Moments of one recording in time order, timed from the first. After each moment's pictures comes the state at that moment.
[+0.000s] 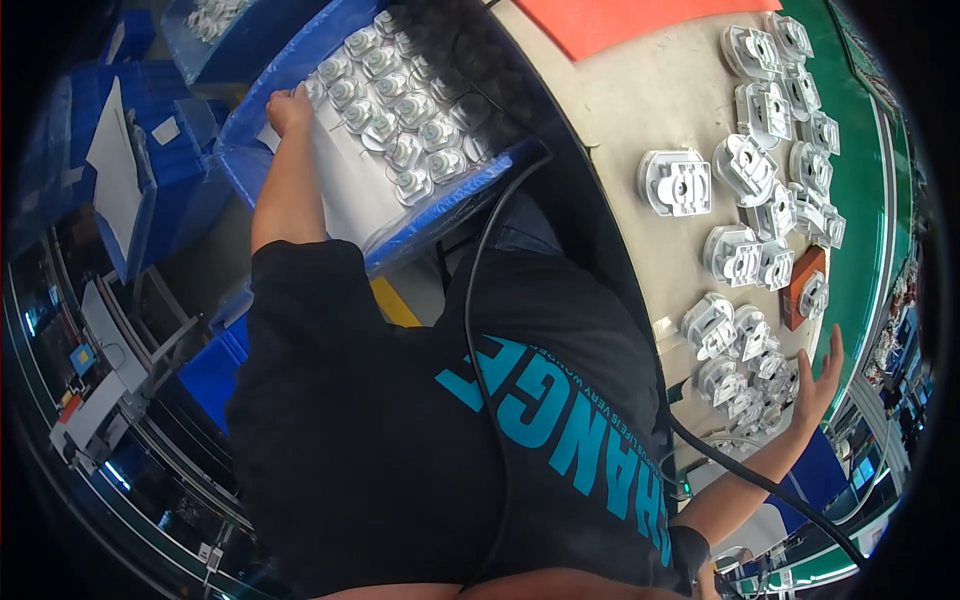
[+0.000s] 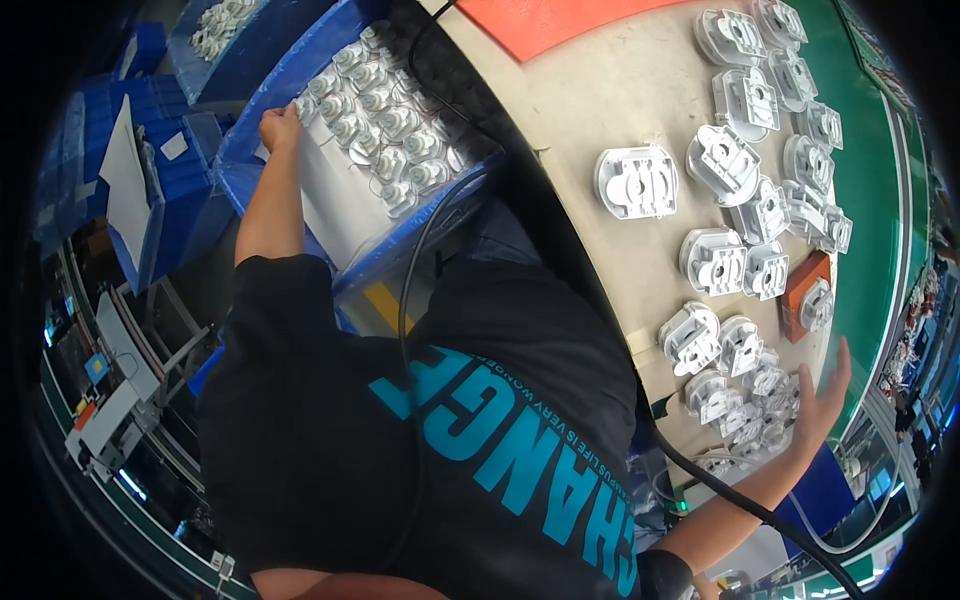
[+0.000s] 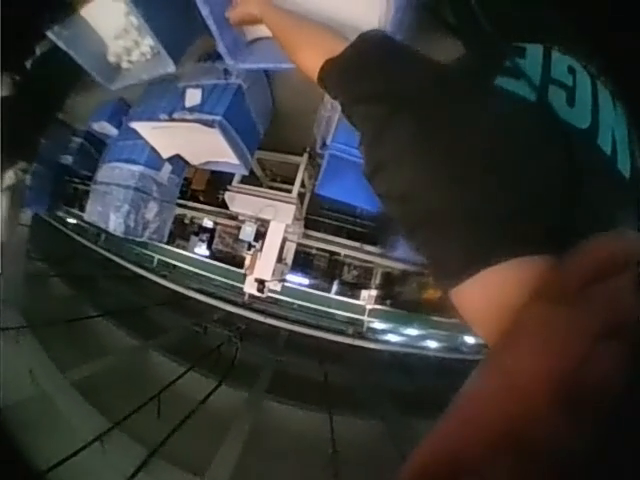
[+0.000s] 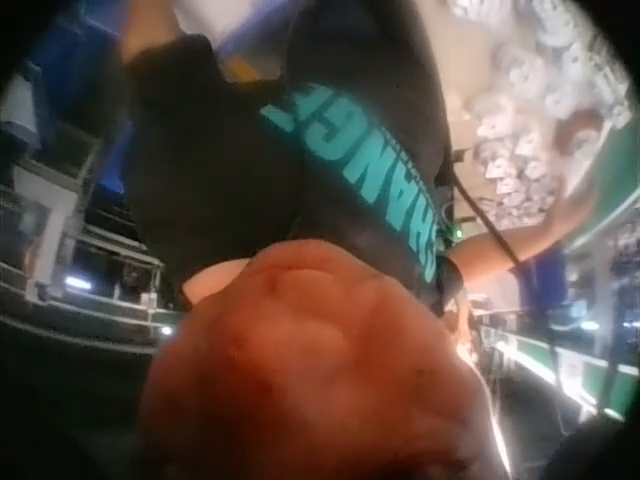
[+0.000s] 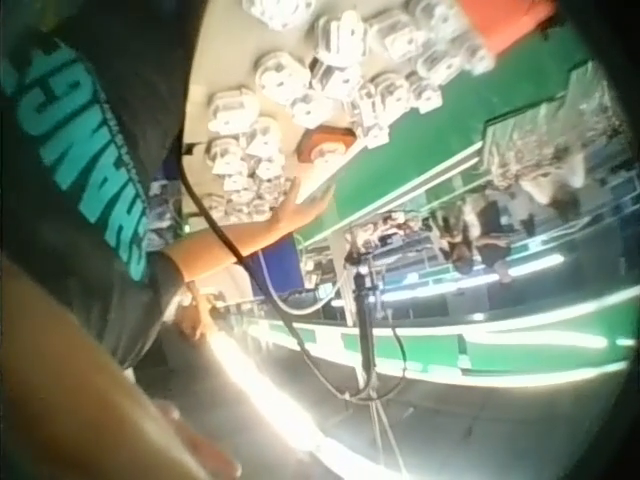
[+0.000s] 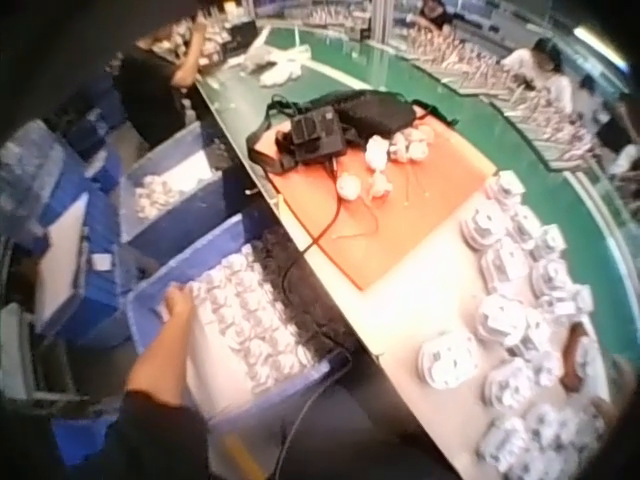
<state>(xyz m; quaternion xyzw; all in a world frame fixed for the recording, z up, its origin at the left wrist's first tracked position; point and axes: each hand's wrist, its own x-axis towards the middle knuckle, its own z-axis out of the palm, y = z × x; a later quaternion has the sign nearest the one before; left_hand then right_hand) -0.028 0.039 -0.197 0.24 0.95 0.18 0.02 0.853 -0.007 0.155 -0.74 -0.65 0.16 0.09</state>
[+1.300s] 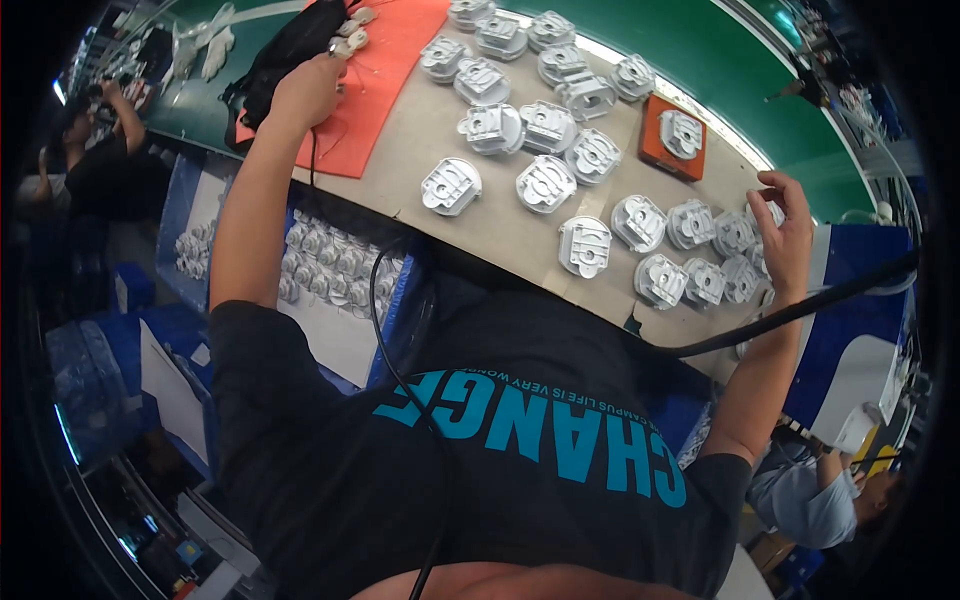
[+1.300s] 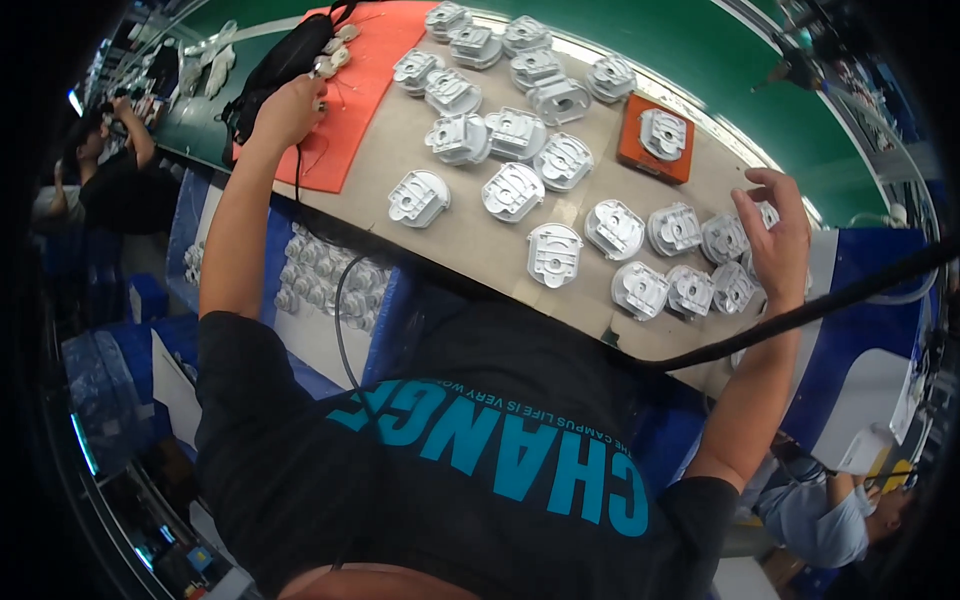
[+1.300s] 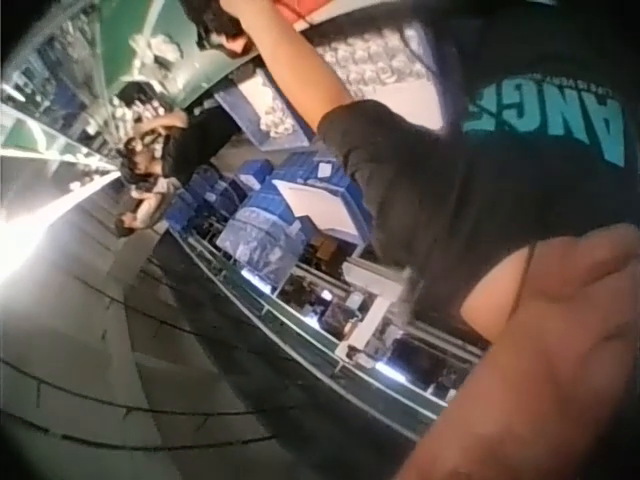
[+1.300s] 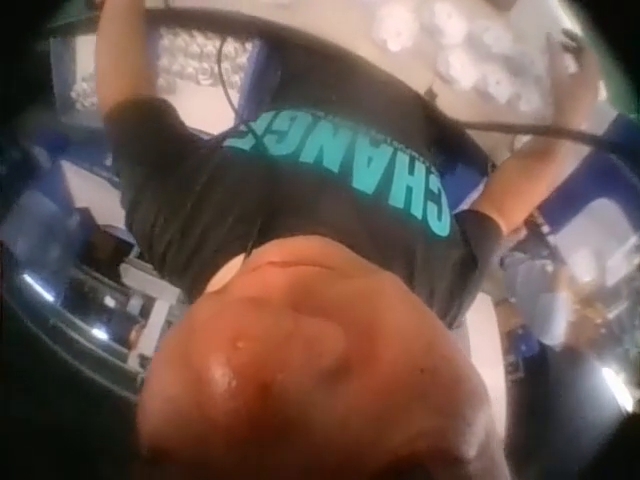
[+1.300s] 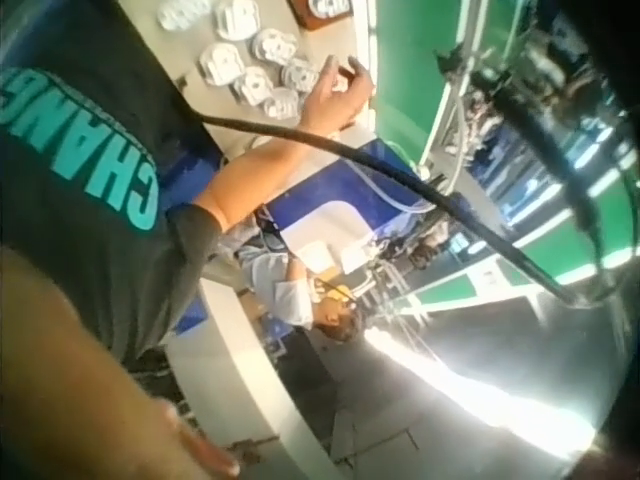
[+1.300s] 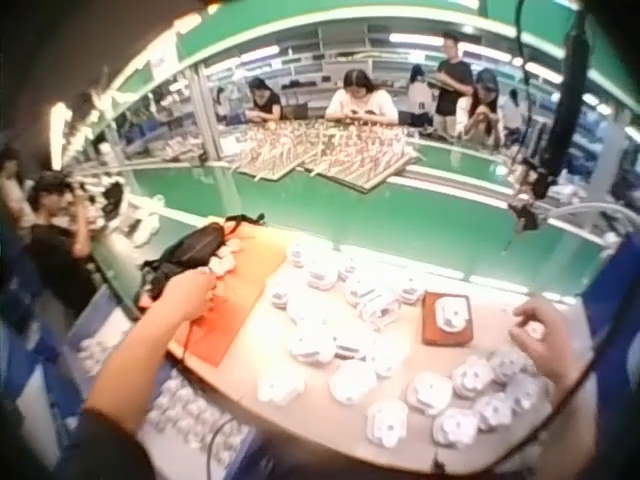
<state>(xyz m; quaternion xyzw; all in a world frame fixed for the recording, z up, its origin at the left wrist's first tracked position) 0.305 0.268 0.116 0.87 0.49 0.00 -0.07 0.827 -0.058 0.155 -0.72 -0.60 0.05 0.35</state>
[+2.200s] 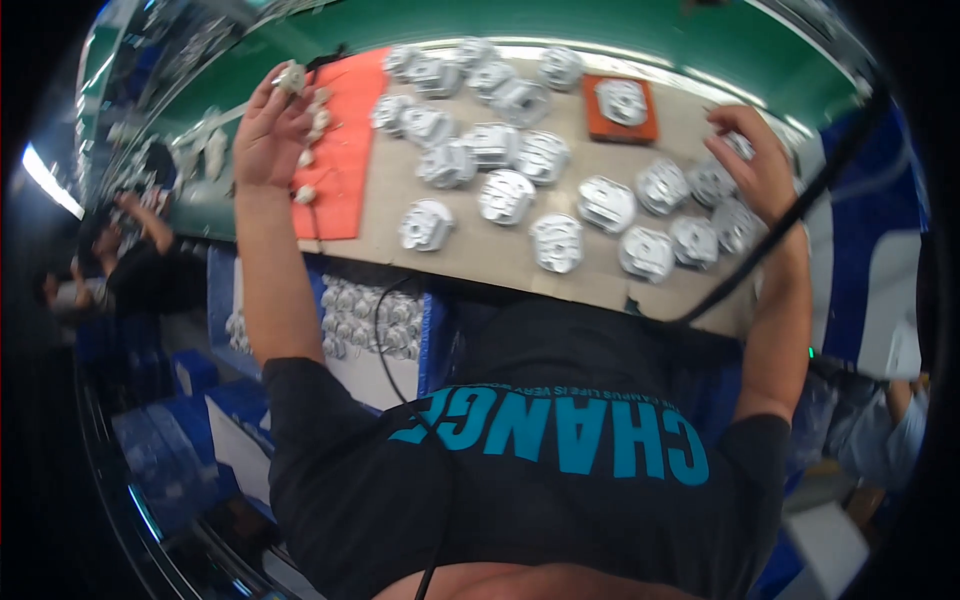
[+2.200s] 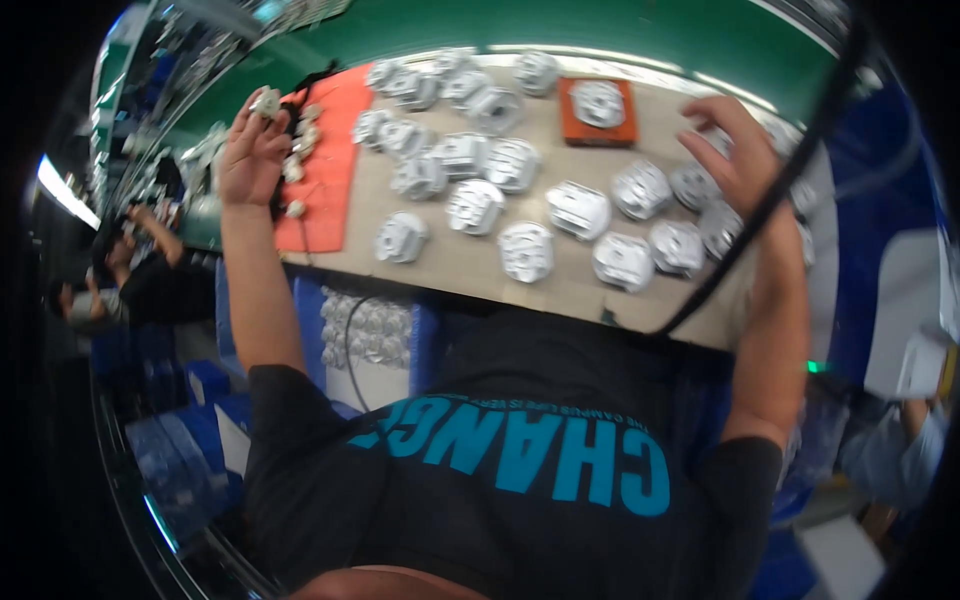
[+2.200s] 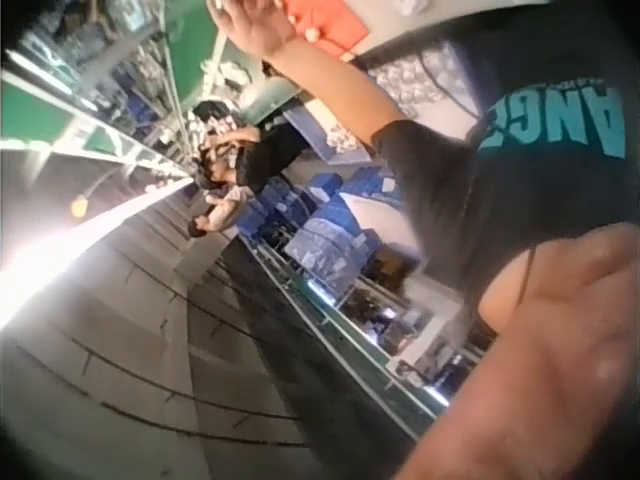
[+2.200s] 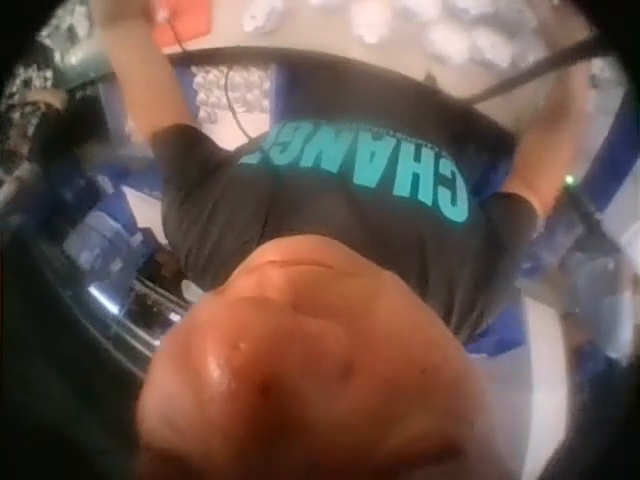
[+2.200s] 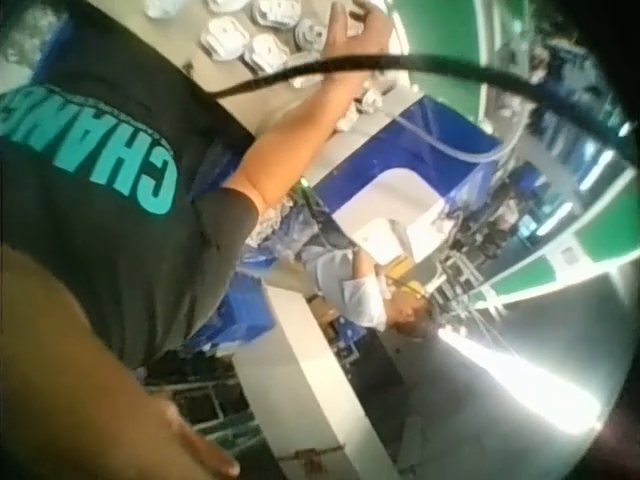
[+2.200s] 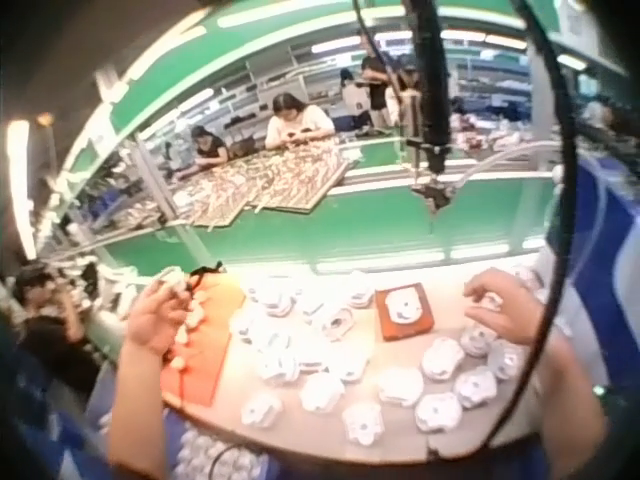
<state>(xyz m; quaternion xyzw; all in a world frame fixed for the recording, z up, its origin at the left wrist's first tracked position) 0.366 0.257 0.203 0.51 0.17 0.41 0.74 0.846 -0.069 0.145 -0.64 -0.64 0.07 0.41</state>
